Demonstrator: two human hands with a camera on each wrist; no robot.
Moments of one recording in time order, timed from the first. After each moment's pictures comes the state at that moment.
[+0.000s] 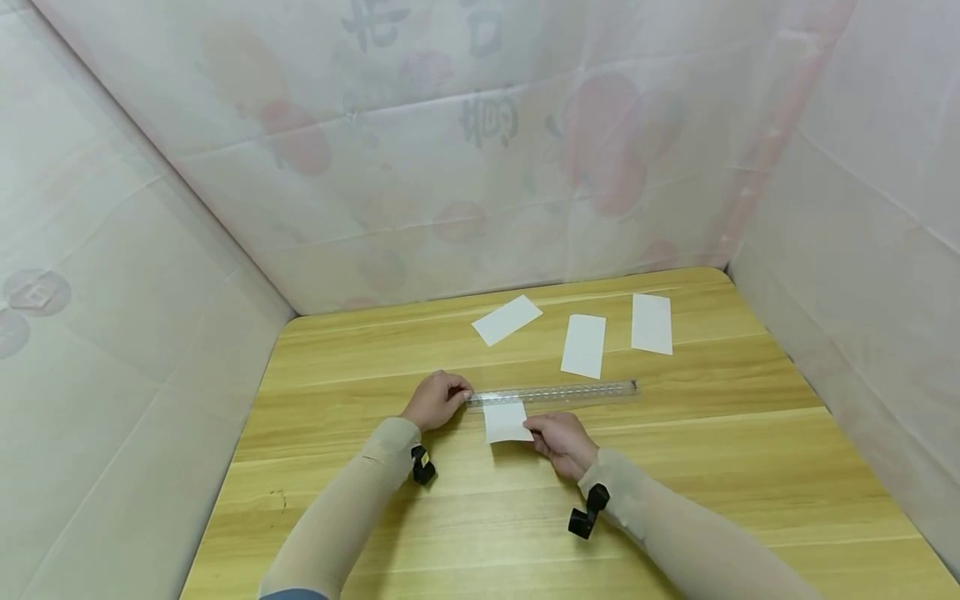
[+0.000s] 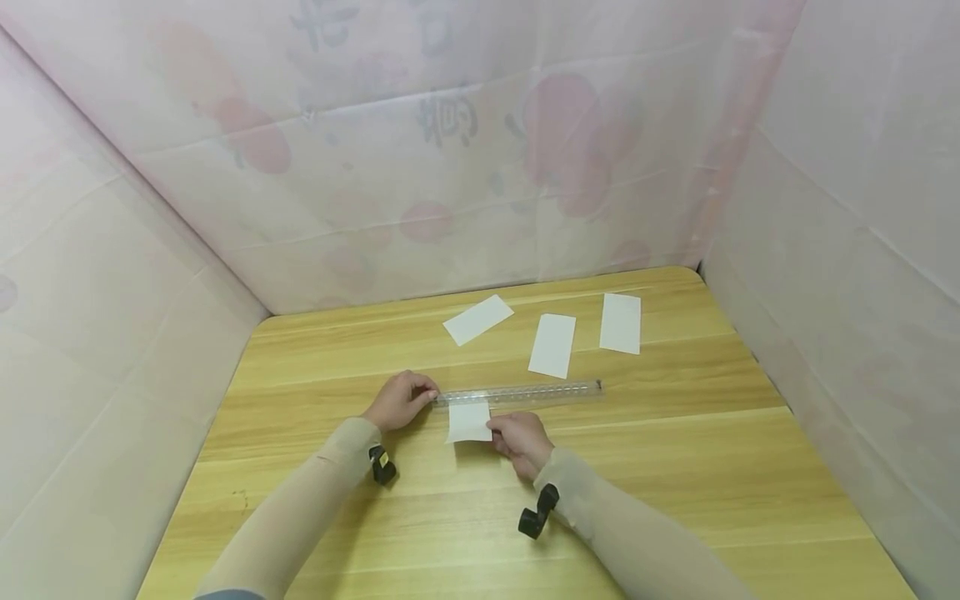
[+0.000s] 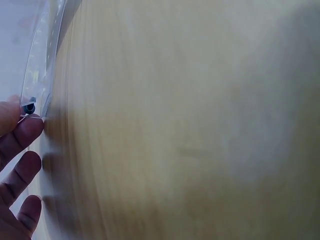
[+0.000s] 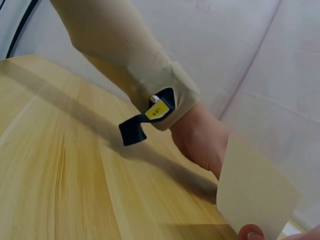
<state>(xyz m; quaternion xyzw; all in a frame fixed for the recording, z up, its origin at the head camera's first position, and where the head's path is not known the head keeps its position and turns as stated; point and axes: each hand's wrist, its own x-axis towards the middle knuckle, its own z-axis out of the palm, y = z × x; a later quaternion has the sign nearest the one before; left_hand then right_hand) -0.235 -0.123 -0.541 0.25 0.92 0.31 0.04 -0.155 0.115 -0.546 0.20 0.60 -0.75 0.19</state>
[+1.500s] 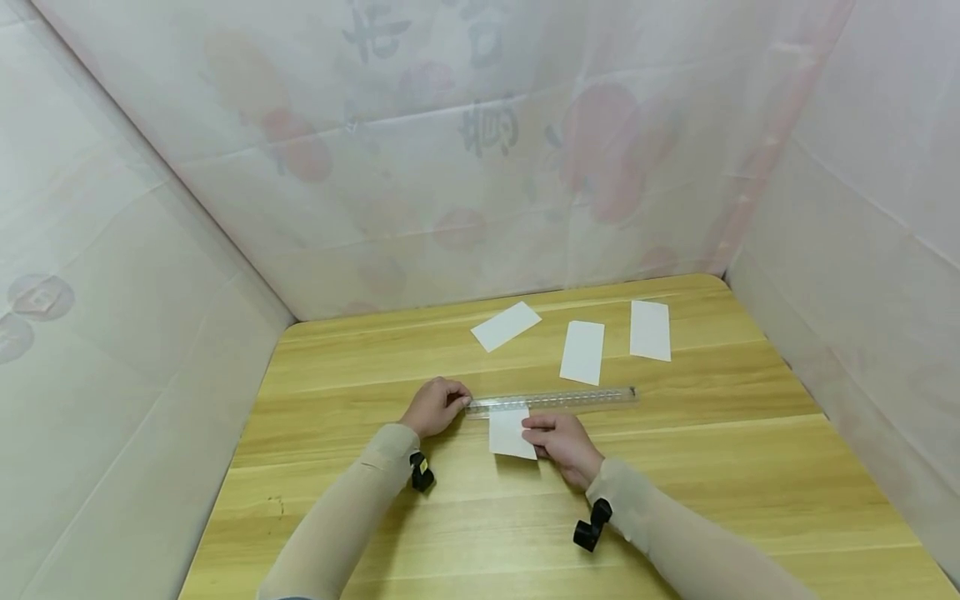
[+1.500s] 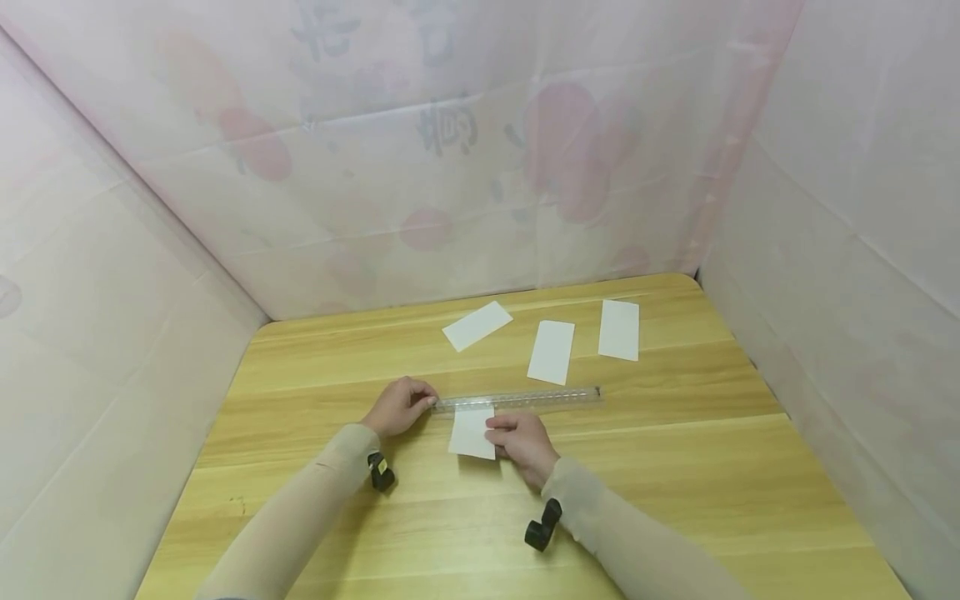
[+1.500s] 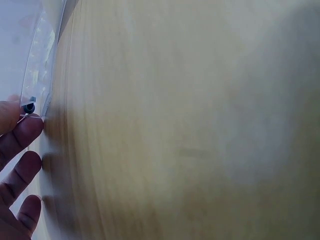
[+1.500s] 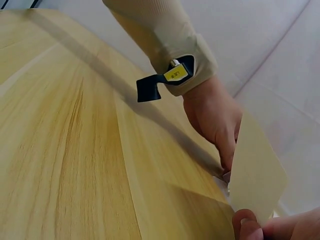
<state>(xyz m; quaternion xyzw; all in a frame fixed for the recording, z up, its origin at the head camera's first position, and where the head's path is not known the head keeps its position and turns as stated) -0.234 -0.124 -0.545 0.26 0.91 0.31 0.04 -0.154 0.125 -0.556 0.12 0.68 -0.70 0.16</state>
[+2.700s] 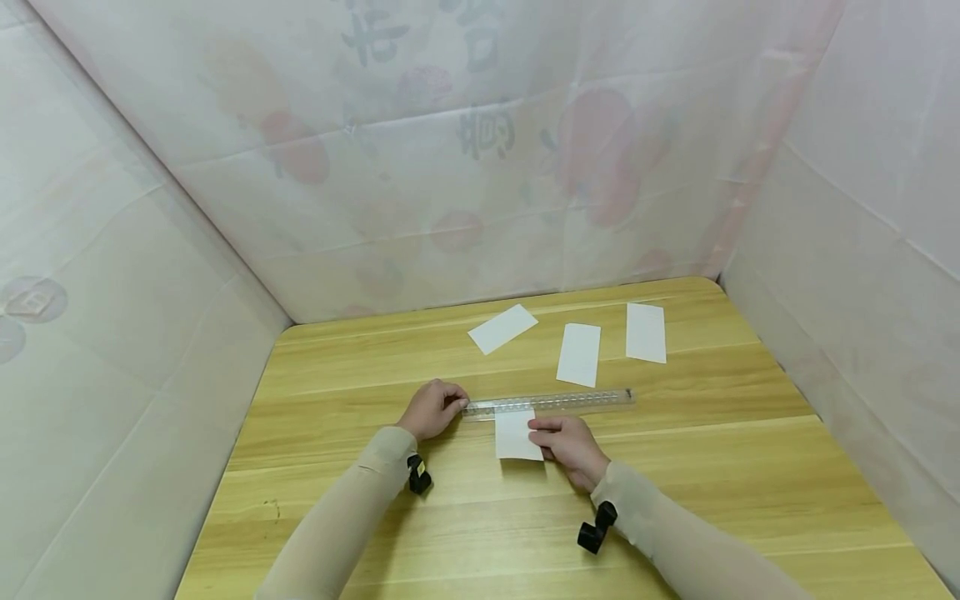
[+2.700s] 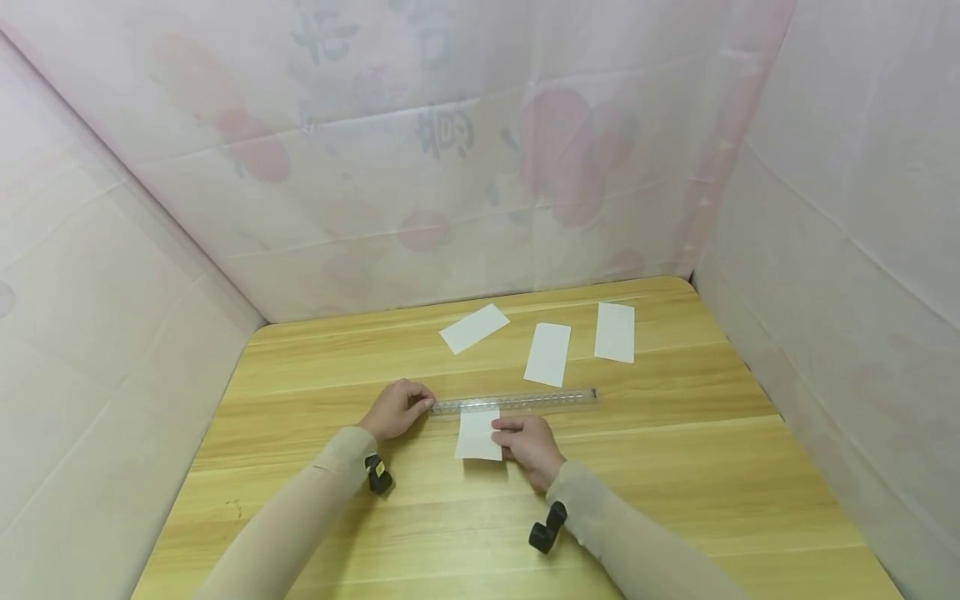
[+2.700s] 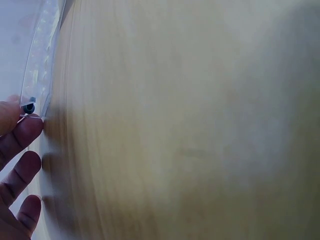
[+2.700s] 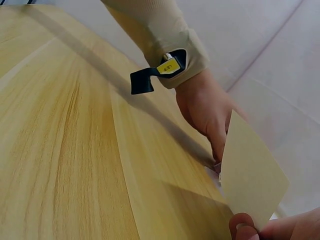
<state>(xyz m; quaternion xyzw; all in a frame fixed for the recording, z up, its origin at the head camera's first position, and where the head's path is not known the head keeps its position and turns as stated) -0.232 -0.123 -0.545 0.26 0.91 0.31 0.03 -0.151 0.138 -0.555 0.13 0.68 -0.70 0.16</state>
